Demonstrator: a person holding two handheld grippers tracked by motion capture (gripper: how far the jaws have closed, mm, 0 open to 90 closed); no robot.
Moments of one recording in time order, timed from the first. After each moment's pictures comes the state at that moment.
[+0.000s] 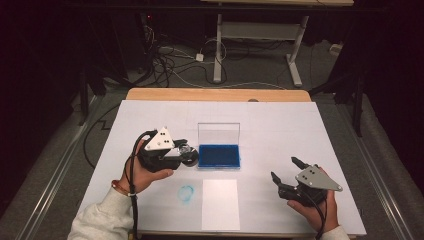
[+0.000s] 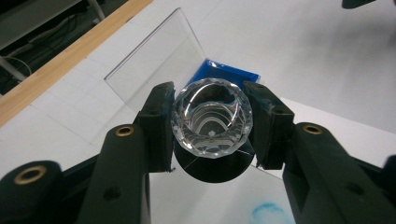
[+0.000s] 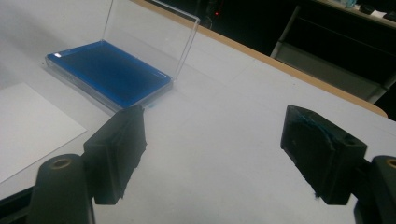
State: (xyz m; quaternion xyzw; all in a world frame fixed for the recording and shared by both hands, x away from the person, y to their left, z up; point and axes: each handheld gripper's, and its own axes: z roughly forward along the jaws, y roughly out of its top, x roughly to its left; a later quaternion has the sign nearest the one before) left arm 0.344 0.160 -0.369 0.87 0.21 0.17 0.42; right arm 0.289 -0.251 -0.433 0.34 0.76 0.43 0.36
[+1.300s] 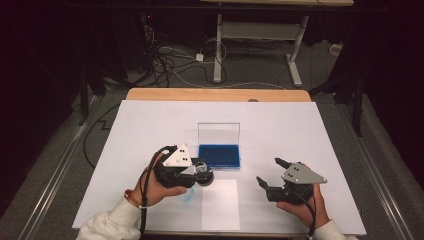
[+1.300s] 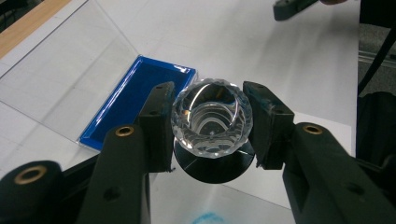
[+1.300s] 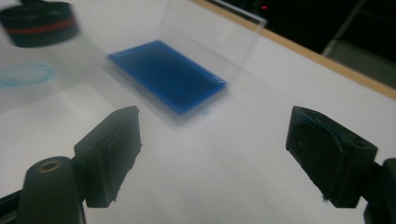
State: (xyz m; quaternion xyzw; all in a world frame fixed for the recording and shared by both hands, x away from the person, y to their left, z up) left arm 0.323 0.121 -0.386 0.89 0.16 0.11 0.41; right arm 0.297 -0.222 -0.433 0.29 0.80 0.44 0.27
